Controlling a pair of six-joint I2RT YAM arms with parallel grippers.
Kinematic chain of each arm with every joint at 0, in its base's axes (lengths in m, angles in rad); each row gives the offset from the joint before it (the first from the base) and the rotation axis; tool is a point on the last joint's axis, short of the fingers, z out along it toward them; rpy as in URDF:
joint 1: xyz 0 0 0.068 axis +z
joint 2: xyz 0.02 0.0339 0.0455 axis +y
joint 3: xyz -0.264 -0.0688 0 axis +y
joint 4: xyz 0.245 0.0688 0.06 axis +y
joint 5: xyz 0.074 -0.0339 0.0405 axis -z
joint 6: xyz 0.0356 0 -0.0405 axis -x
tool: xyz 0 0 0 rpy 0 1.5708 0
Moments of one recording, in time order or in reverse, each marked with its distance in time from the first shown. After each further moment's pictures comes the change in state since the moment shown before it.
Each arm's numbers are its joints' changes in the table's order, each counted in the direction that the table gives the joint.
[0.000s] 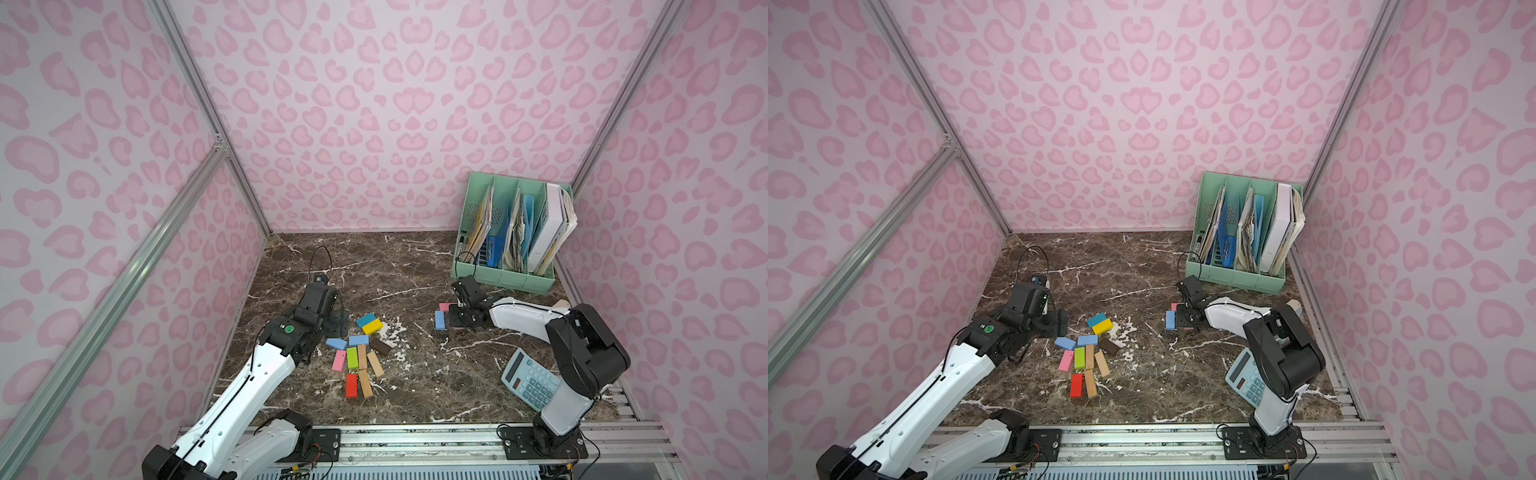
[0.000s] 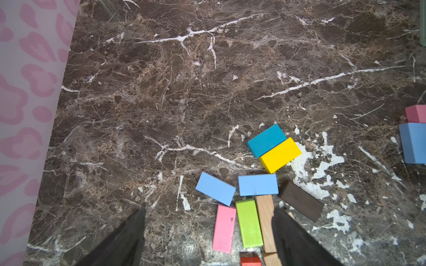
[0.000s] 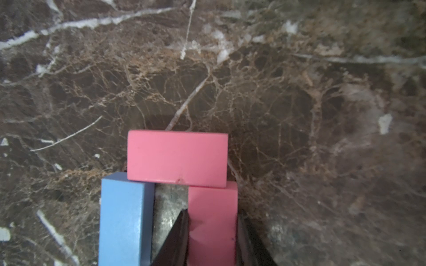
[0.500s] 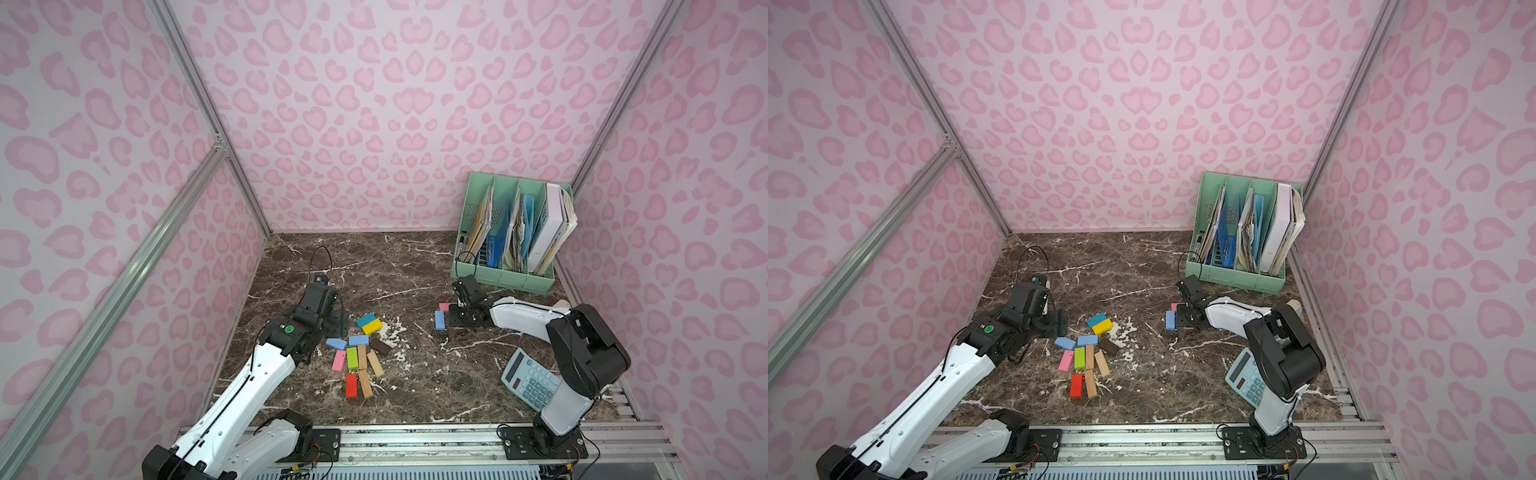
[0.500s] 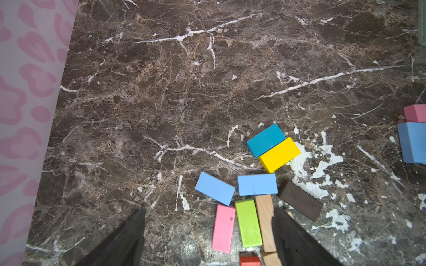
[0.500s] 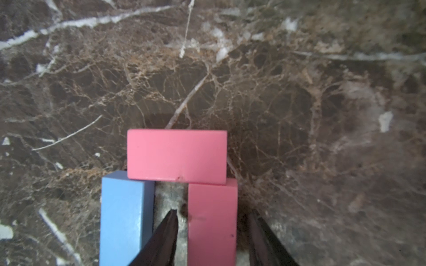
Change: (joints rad) left arm 0.000 0.000 0.000 0.000 0.004 0.000; right arm 0.000 -0.015 -0.006 0.027 -0.019 -0.003
